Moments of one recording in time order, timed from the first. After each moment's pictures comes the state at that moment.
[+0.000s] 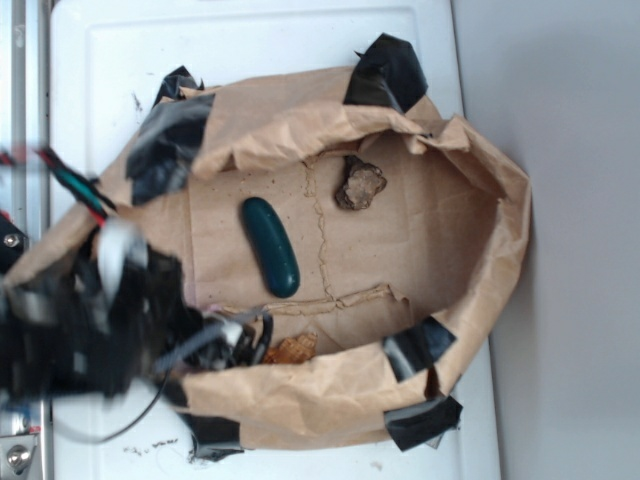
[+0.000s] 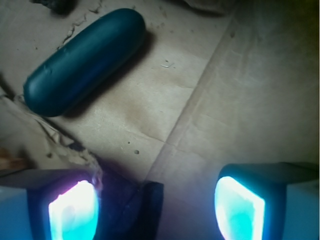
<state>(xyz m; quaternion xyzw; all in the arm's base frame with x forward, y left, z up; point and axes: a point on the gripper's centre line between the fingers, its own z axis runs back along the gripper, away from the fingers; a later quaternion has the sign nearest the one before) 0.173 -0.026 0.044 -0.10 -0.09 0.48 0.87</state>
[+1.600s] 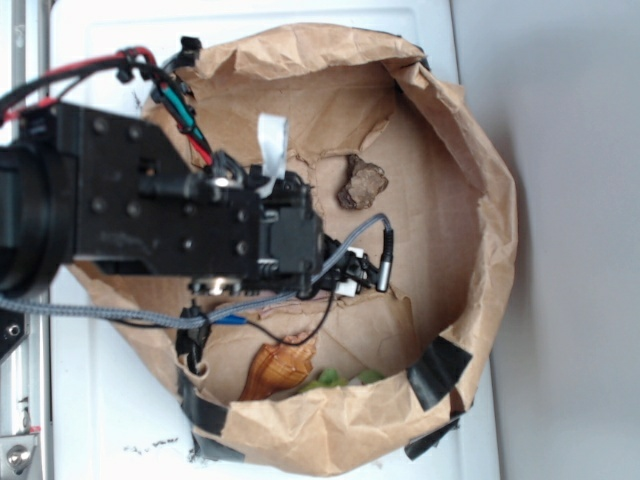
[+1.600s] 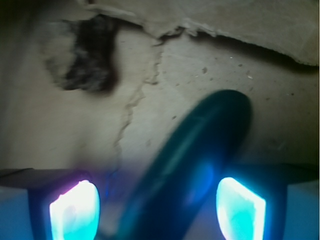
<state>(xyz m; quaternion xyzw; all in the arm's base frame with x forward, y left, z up) 0.252 -0.007 0.025 -0.04 -0.11 0.59 0.80</state>
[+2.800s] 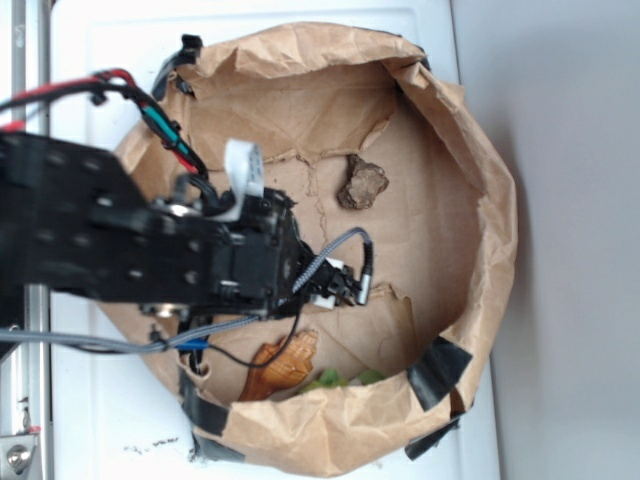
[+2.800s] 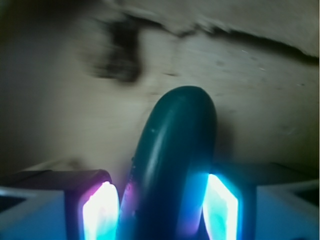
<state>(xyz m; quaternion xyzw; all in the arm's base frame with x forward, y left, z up) 0.259 -0.023 0.070 -0.13 -0.18 0.55 0.80</state>
